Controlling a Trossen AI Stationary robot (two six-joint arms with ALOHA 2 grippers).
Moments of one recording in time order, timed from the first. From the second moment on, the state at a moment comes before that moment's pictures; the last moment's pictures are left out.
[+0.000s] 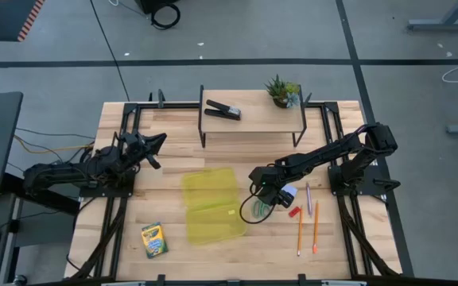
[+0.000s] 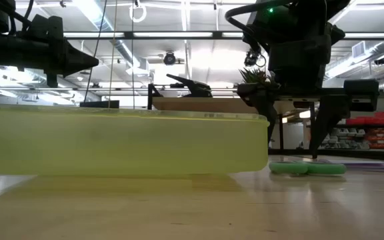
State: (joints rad) left arm 0.12 0.14 0.01 0.27 -0.54 -0.22; right arm 0.12 1.64 0.90 -0.45 -0.13 -0.73
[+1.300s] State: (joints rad) left arm 0.12 0.14 0.01 0.27 -0.54 -0.22; right arm 0.03 1.74 0.86 -0.36 -0.37 -0.92
